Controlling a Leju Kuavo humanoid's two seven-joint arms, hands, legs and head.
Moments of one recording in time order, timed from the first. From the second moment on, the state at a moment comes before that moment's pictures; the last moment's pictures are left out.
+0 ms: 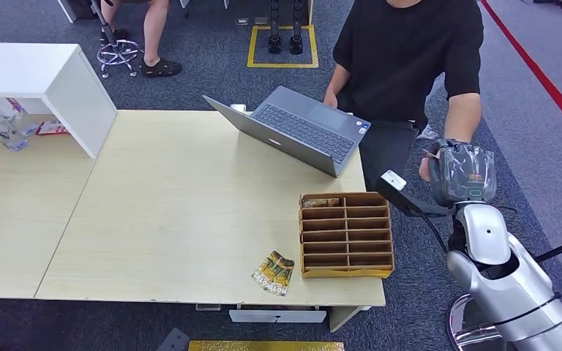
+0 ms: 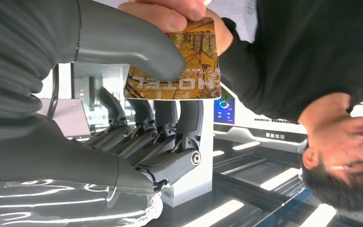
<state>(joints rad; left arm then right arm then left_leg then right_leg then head) -0.19 0.02 -1.09 -0.25 0.50 0.30 -0.26 -0.25 -0.63 0.43 -1.66 1.20 -0.23 0.53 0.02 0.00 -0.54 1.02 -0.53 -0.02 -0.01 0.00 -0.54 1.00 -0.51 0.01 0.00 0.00</state>
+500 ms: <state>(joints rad) -0.19 0.02 -1.09 -0.25 0.49 0.30 -0.26 -0.22 -0.63 0.40 -1.60 1.20 -0.24 0.53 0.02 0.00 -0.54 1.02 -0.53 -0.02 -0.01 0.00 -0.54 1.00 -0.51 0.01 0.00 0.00</state>
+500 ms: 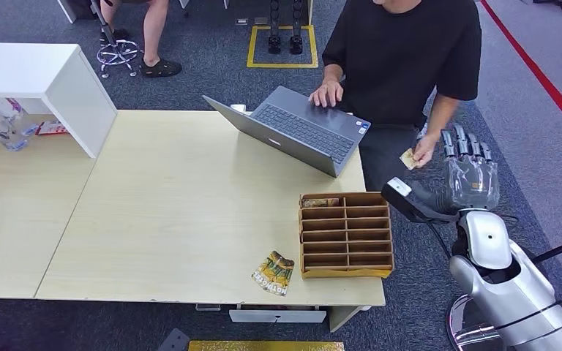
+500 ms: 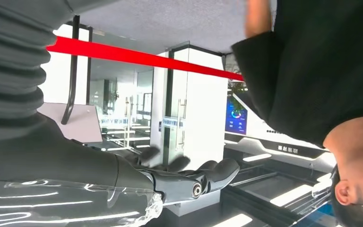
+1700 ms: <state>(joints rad) -0.14 0.02 -1.08 -0.25 0.54 0.35 -0.30 -0.02 -0.32 0.29 -1.76 0.31 -0.70 0.02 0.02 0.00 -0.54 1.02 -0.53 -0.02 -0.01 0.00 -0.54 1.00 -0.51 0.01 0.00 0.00</state>
